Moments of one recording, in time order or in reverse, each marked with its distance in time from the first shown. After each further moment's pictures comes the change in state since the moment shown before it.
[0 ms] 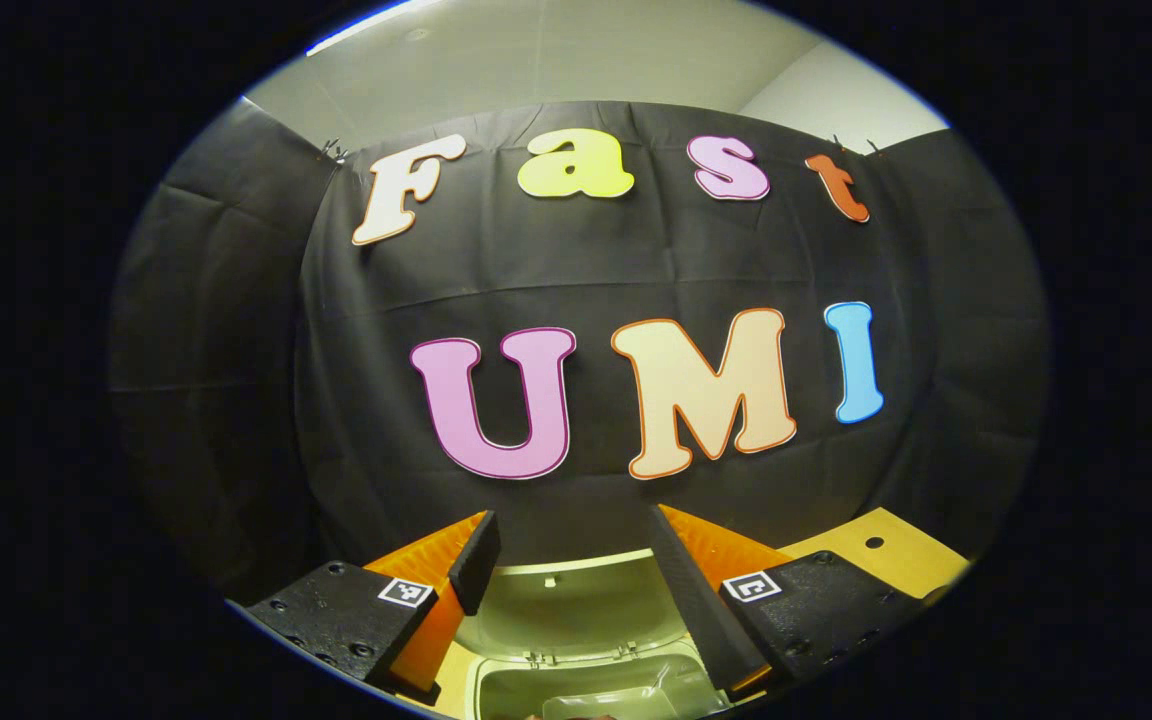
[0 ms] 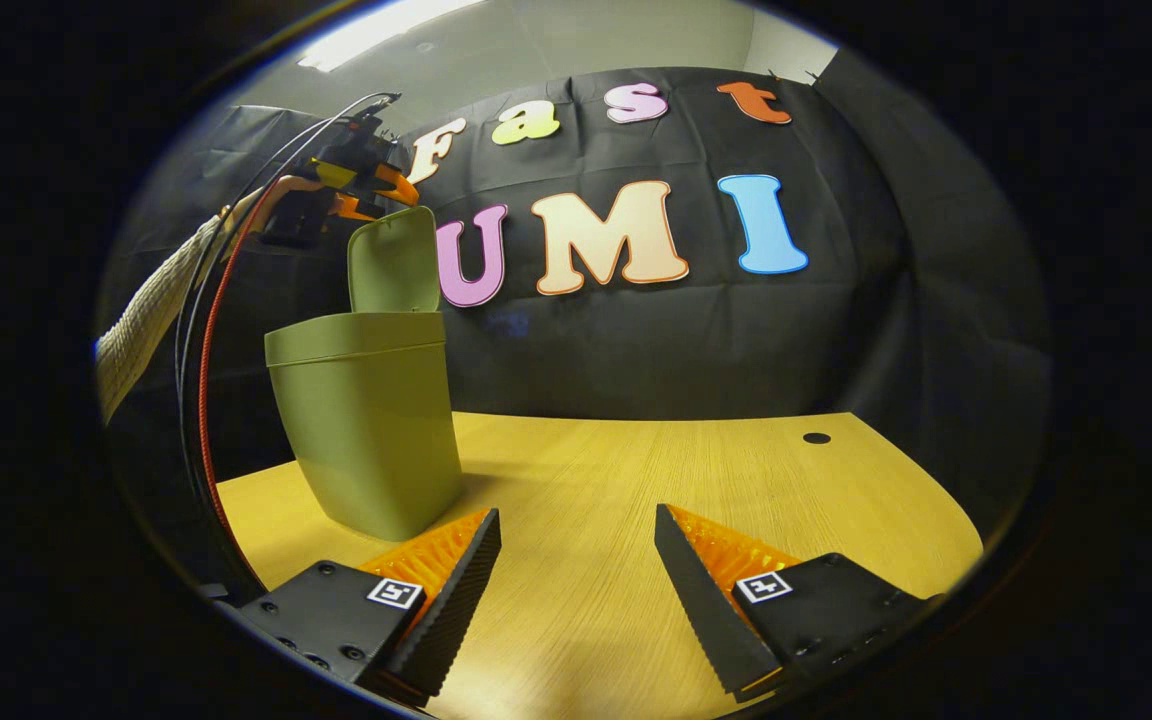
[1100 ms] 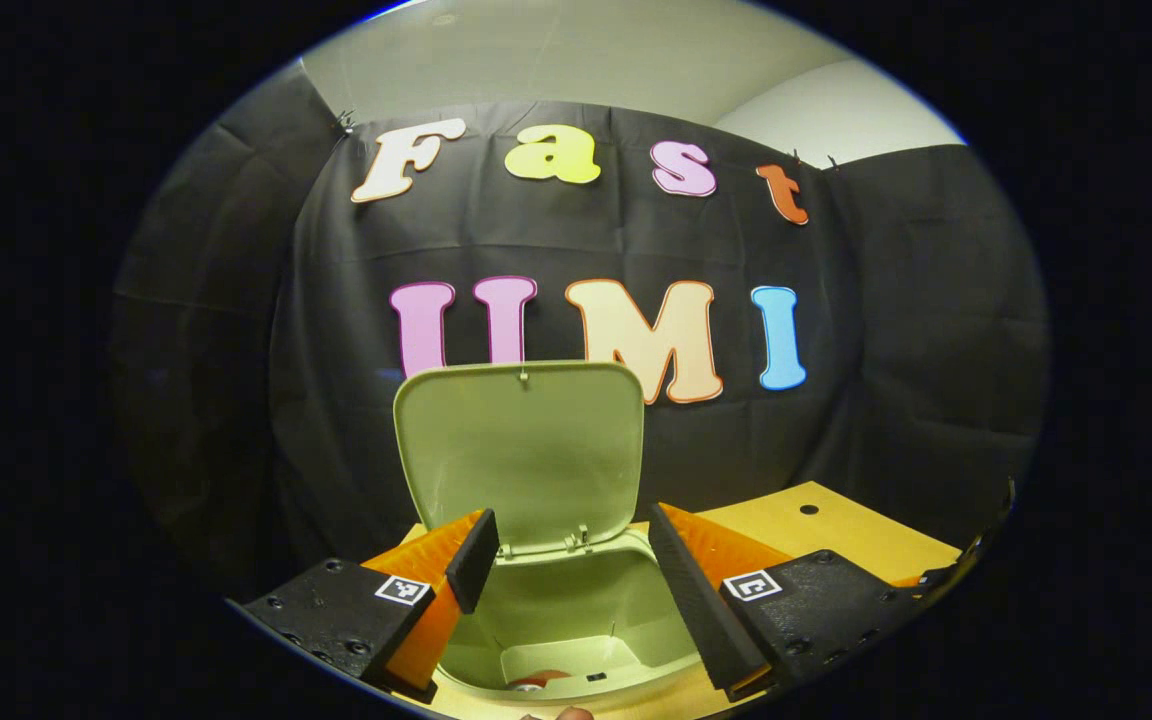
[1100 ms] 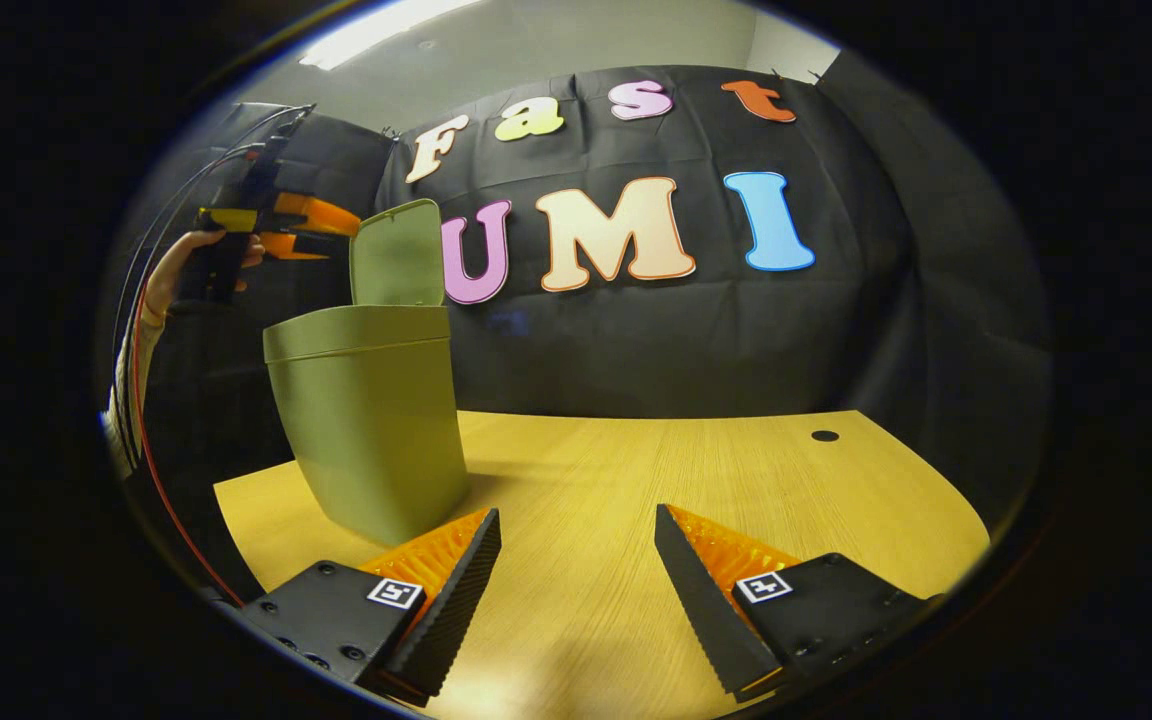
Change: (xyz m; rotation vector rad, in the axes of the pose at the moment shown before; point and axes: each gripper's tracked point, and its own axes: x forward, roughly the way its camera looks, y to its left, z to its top) left arm -0.110 -0.016 -0.074 -0.069 -0.018 -0.163; right arm 0.009 0.010 -0.004 -0.007 -0.001 -0.005
